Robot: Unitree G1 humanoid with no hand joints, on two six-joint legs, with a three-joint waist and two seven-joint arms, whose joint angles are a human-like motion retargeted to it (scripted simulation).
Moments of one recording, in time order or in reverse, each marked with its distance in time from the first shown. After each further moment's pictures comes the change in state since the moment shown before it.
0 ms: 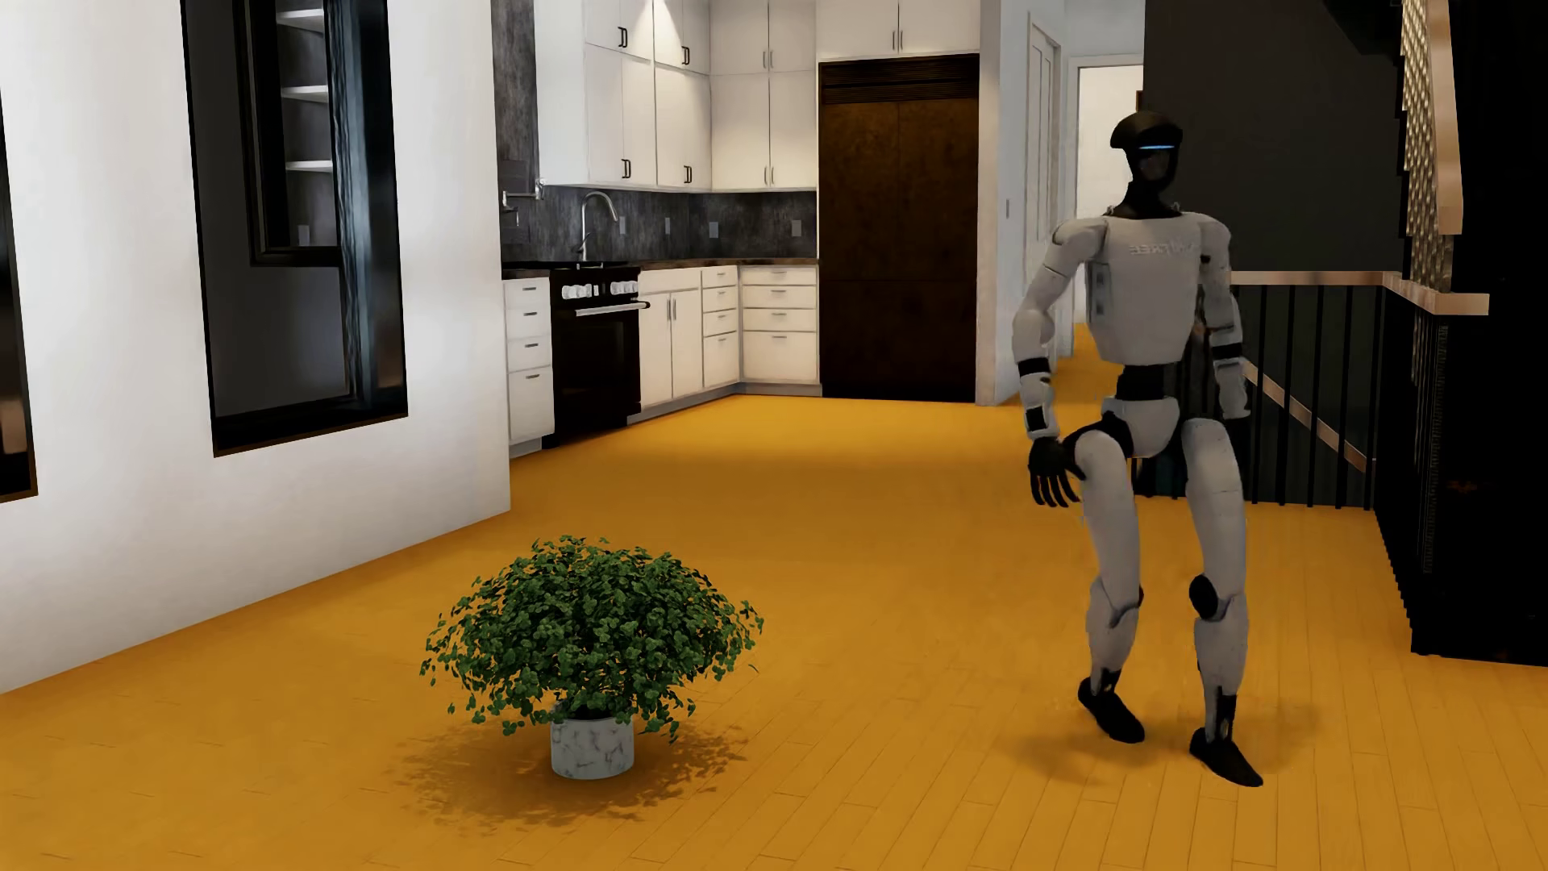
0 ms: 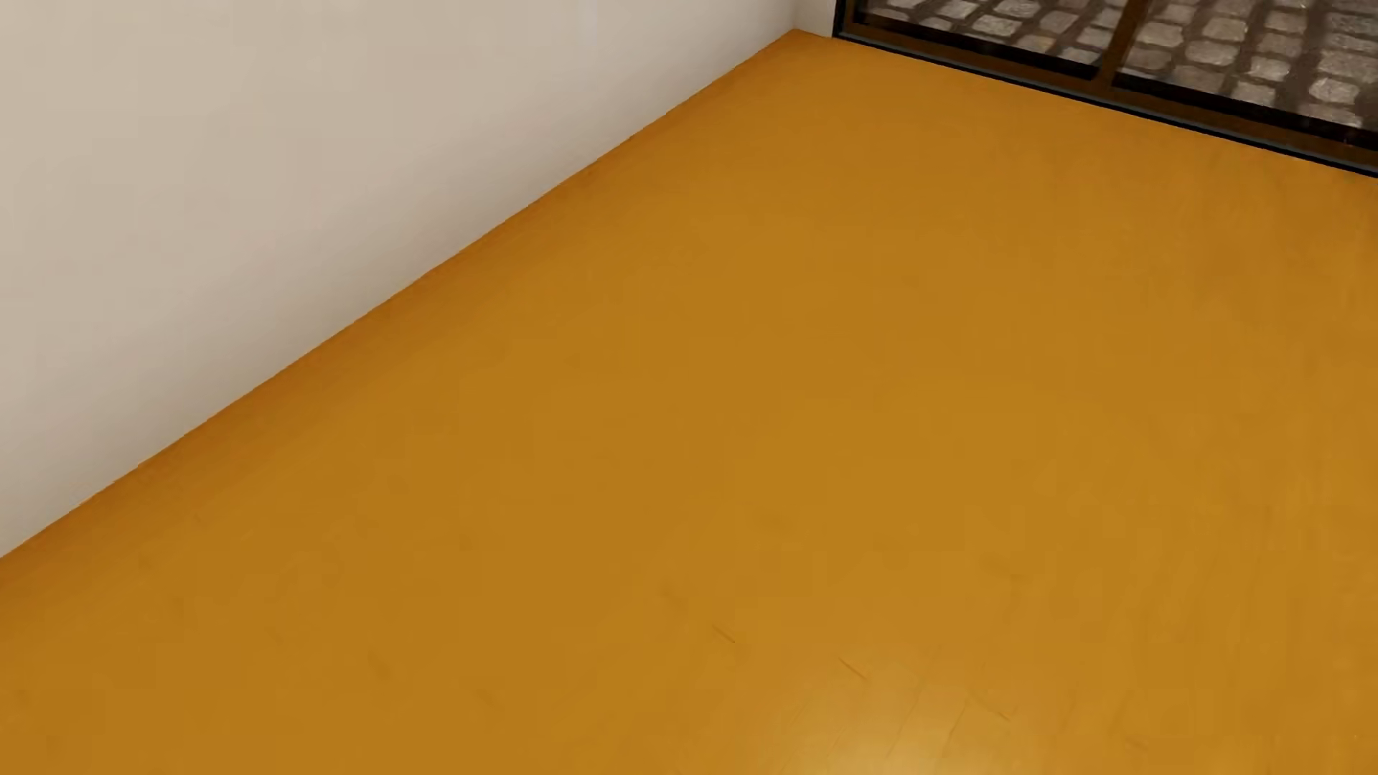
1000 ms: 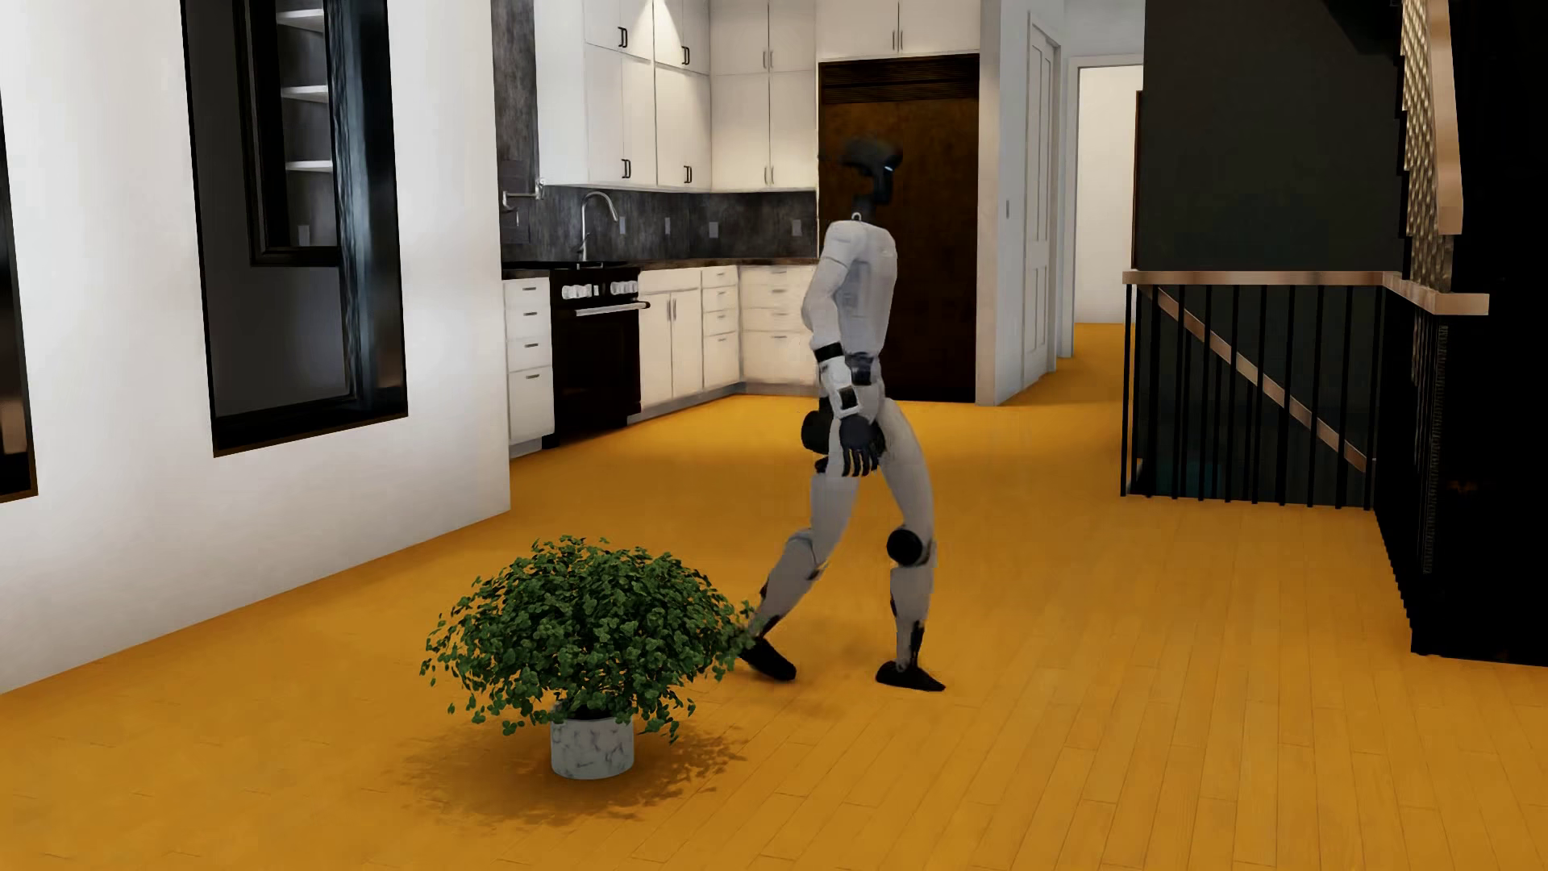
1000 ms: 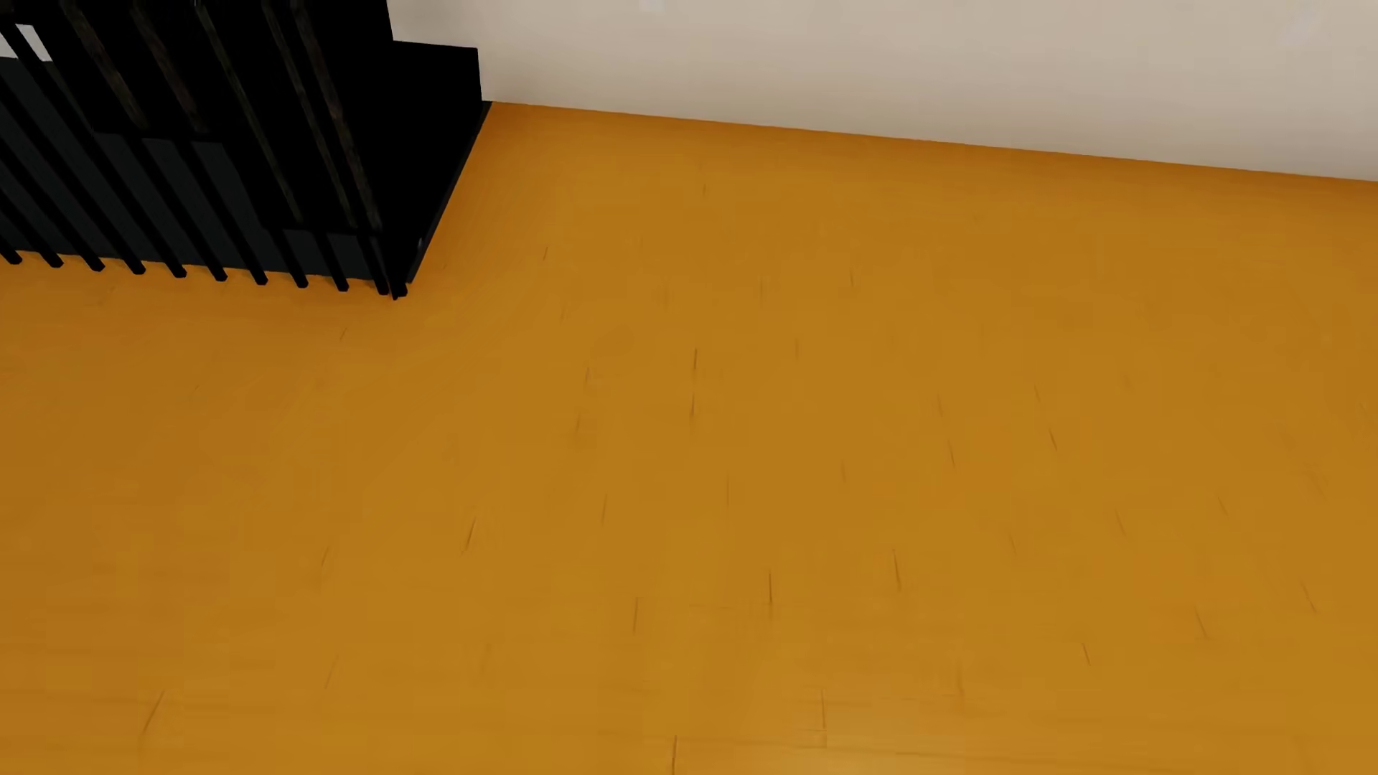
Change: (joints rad) body -0.114 0.145 0.127 -0.014 -0.007 -0.062 0.000 0.000 -0.049 0.048 -0.112 -0.022 -0.001 -0.015 -0.009 0.010 0.029 0.000 0.000 0.105 0.012 -0.028 0.011 0.000 0.000 0.000 0.000 0.000 0.000
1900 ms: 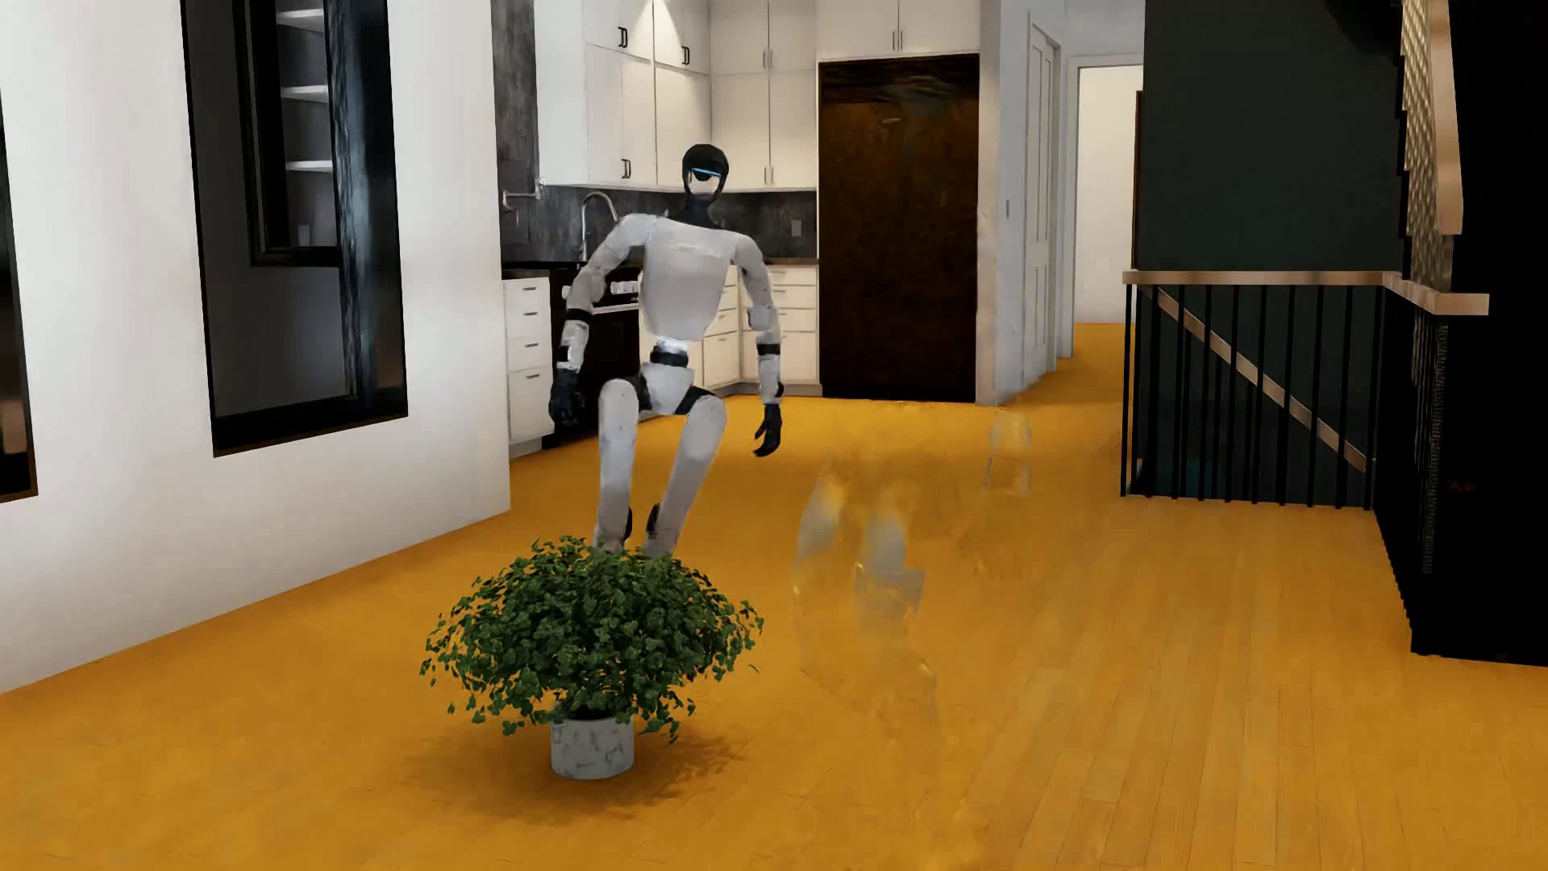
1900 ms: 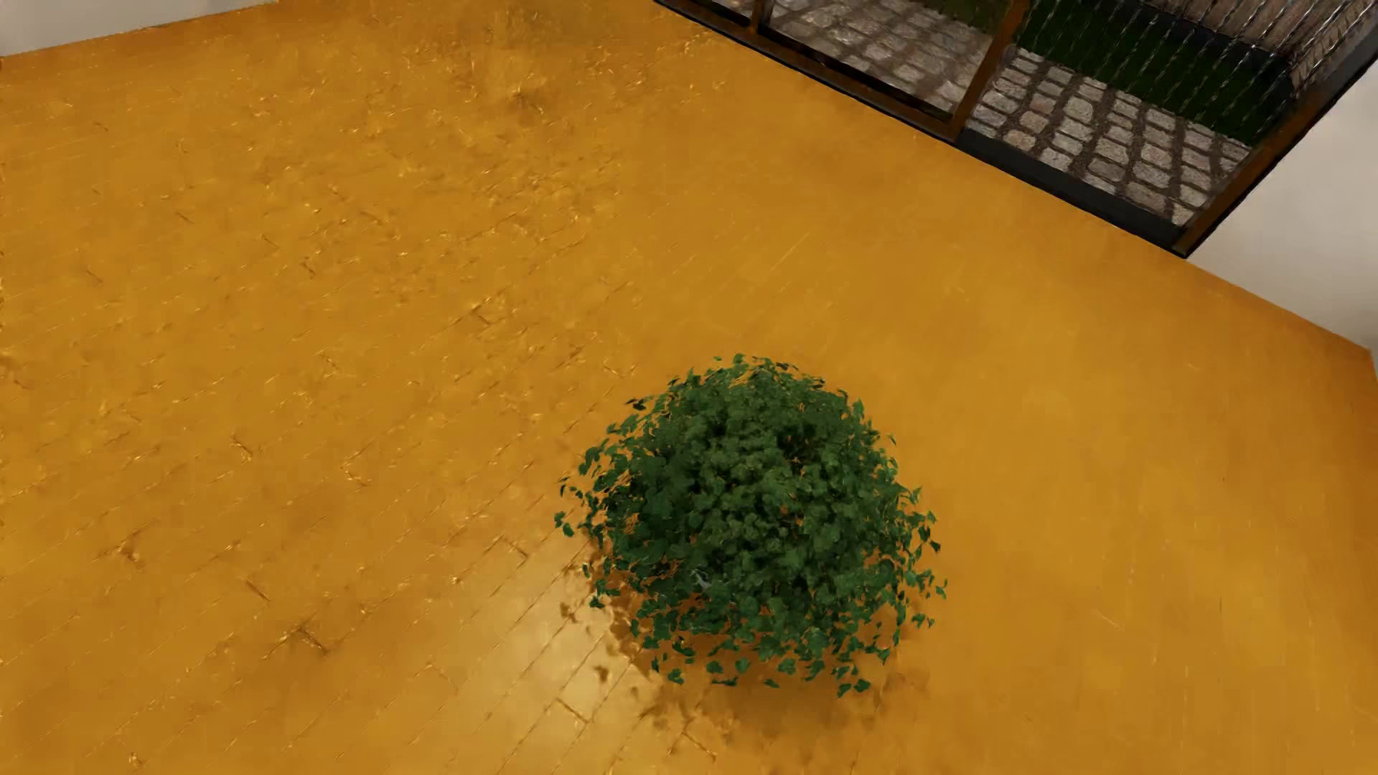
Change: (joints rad) body 0.604 -0.257 -0.125 -0.180 -0.118 0.019 0.000 0.000 0.124 -0.166 0.535 -0.025 0.062 -0.213 0.522 0.072 -0.040 0.000 0.000 0.045 0.003 -0.025 -0.045 0.000 0.000 0.000 0.000 0.000 0.000
